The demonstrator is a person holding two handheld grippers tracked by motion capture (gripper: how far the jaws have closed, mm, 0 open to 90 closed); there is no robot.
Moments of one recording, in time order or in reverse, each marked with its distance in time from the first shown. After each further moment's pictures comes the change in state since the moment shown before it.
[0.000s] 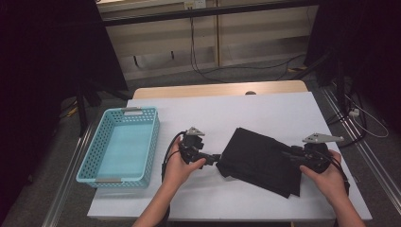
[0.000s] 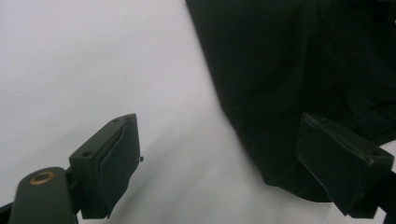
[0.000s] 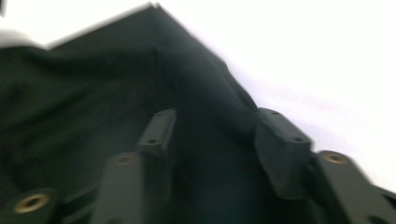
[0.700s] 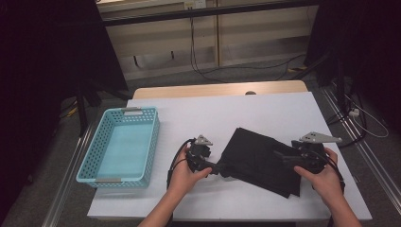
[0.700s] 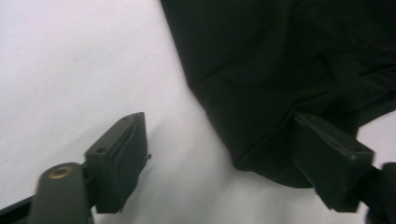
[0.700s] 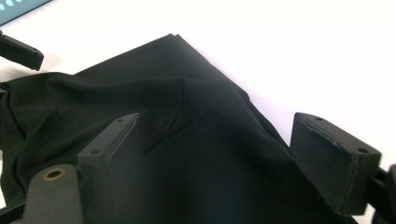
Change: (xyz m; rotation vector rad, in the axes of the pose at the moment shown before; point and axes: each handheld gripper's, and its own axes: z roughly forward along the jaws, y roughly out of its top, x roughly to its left) left arm -0.019 -0.014 0.013 0.034 -0.008 0.064; right arm 0.014 0.007 0.001 -0.088 0.024 0.001
